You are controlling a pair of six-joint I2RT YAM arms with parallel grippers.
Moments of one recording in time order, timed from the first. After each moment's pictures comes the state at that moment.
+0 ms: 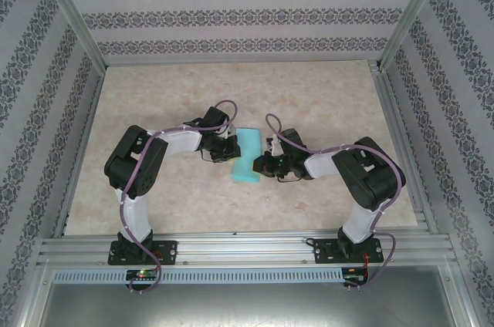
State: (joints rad) left arm -0.48 1.94 1.12 -0.29 0.47 -0.70; right arm 0.52 1.76 0.65 0.27 -0.63 0.84
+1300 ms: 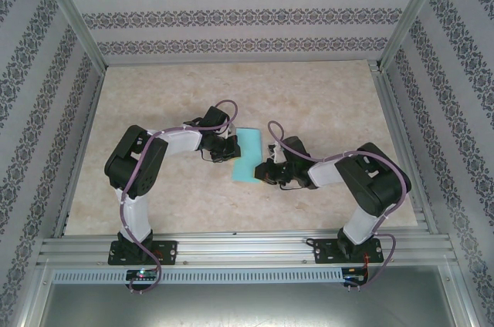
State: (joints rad) left arm -0.48 1.94 1.13 -0.31 0.47 -0.69; right arm 0.55 1.71 0.53 0.38 -0.64 0.89
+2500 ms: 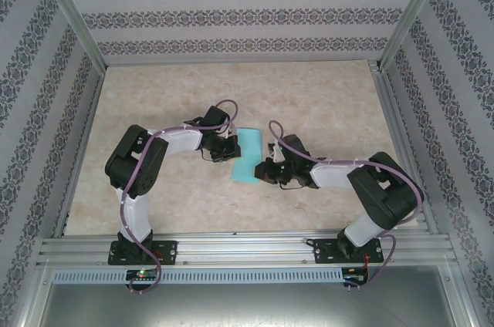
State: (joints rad) left arm -0.48 1.94 1.14 -0.32 0.47 -0.68; right arm 0.58 1.57 0.59 0.15 -0.54 0.86
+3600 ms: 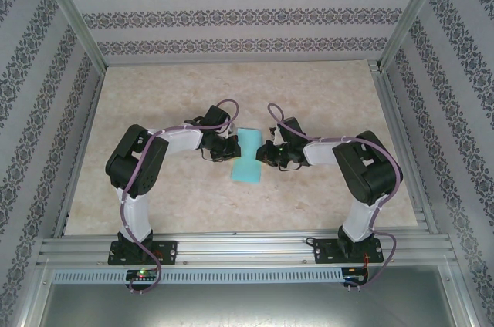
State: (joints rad) left arm -0.48 1.95 1.15 -0.34 0.47 -0.65; right arm 0.46 1.80 0.81 0.06 -0.53 0.79
